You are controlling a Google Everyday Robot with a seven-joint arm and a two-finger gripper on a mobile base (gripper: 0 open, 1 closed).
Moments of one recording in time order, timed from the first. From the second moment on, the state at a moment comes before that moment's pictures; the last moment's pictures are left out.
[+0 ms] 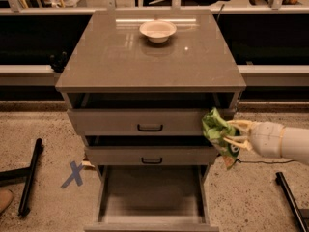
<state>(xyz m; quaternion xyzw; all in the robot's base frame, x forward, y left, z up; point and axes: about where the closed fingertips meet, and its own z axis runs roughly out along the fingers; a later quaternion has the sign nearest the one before) 0.520 -0.223 0.720 -0.58 0.62 0.10 0.52</state>
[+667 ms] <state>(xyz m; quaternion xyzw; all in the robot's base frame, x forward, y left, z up) 0.522 -0.235 0.794 -0.59 0.59 0.05 0.55</state>
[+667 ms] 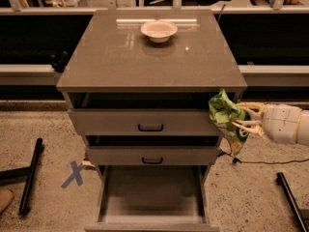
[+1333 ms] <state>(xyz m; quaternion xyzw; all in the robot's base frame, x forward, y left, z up) 0.552 -0.229 0.896 -0.64 0.52 -0.03 0.56</state>
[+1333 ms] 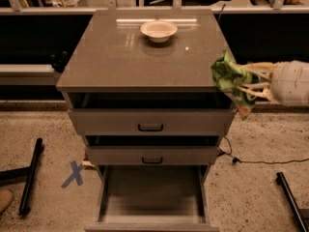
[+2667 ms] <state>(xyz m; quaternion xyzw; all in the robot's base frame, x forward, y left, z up) 0.674 -0.118 0.949 -0.71 0.44 -0.02 0.55</state>
